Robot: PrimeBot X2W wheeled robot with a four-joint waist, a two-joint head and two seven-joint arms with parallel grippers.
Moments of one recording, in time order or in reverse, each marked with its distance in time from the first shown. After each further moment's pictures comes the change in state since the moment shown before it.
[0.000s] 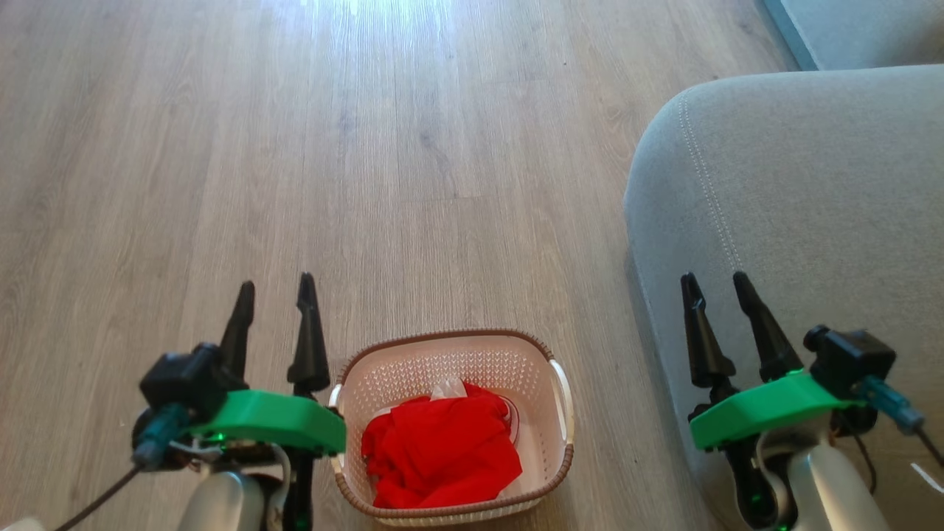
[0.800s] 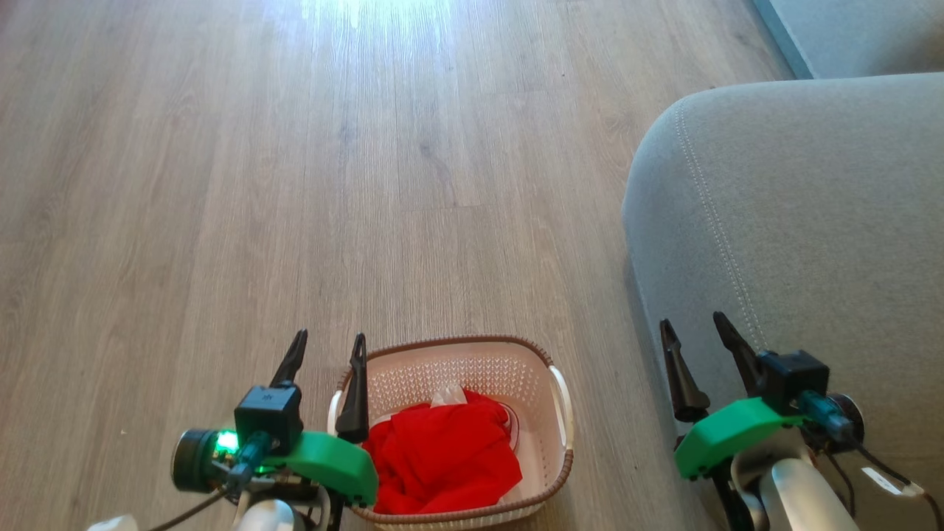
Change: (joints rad) left arm 0.004 0.003 -0.081 0.220 0.203 -0.041 -0.066; right arm -0.044 -0.001 0.004 0.255 -0.229 0.000 -0.065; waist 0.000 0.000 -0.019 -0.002
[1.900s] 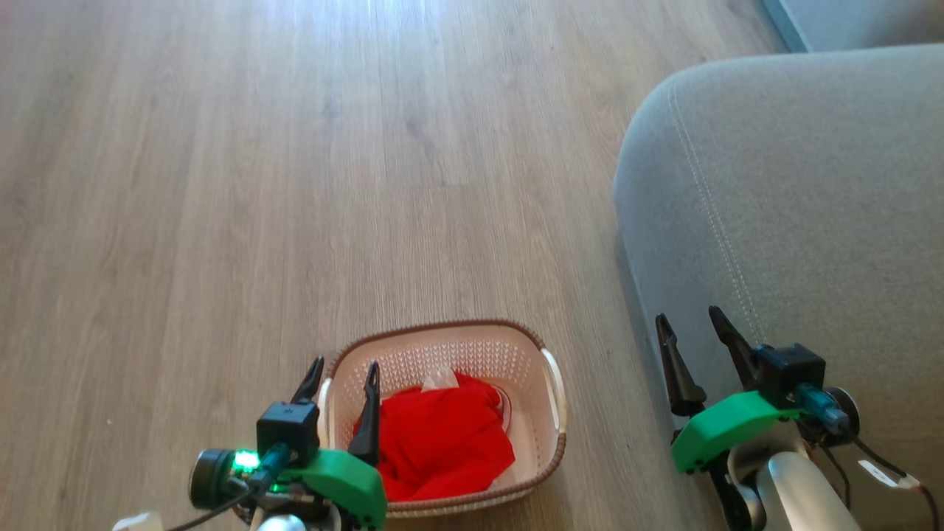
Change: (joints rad) left arm -0.001 0.000 -0.031 0.083 -0.006 -0.004 -0.006; right arm -0.024 -0.001 0.010 0.026 0.003 0.000 -0.008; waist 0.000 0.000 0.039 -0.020
